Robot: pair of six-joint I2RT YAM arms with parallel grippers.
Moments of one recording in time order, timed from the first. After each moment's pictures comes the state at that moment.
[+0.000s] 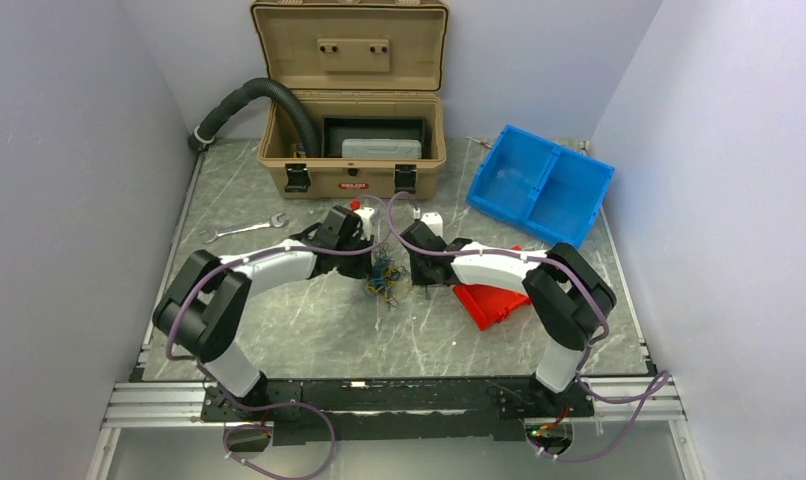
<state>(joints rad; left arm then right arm) -0.58 1.65 0.90 -0.15 0.20 -0.32 0.79 1.75 1.01 -0.27 0.27 0.59</state>
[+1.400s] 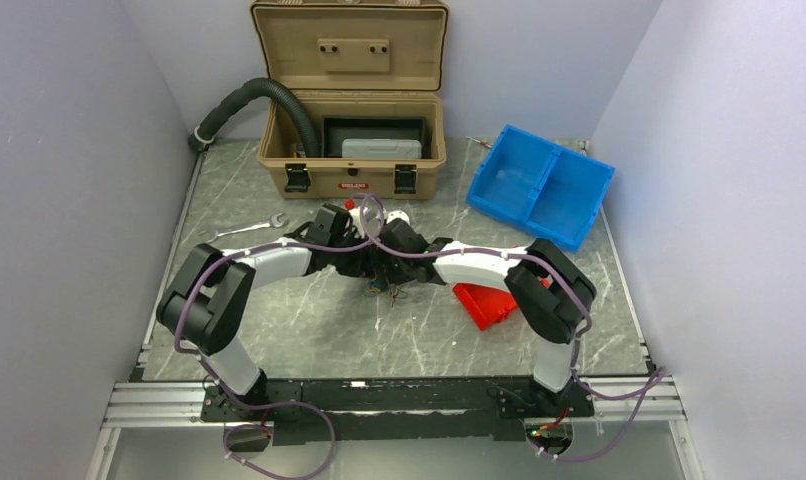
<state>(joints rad) -0.50 1.66 0.86 -0.06 0.38 -0.33 0.85 1.82 1.09 -0.16 0.10 0.46</state>
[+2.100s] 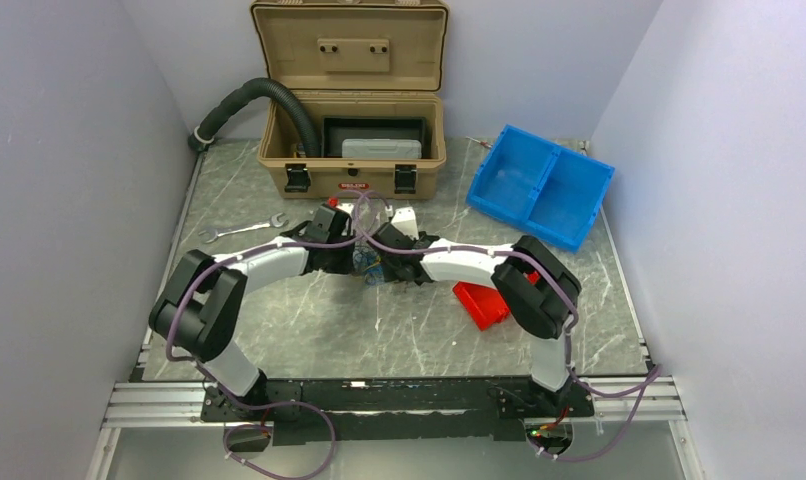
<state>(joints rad) -0.50 1.63 0.88 -0.20 0.05 -0.37 0.90 1.94 1.23 -0.37 0.47 0.59</state>
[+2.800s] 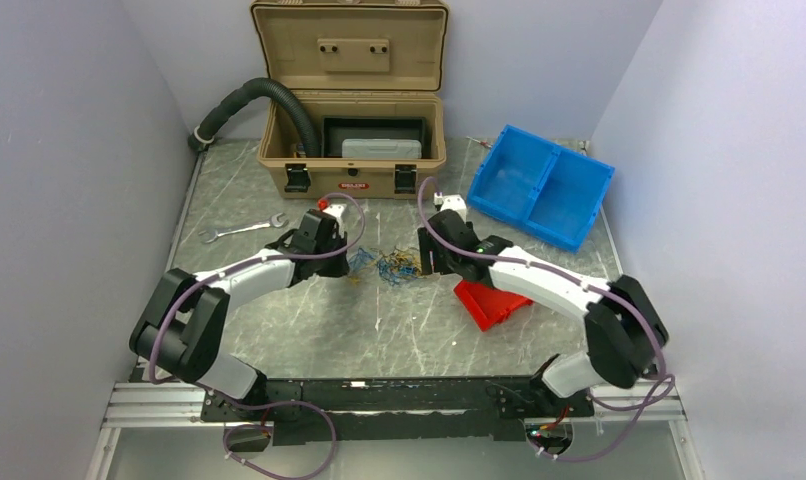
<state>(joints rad) -0.47 1.50 0.78 -0.16 0.00 -0.38 0.74 1.52 0.97 -0.41 0.38 0.49</state>
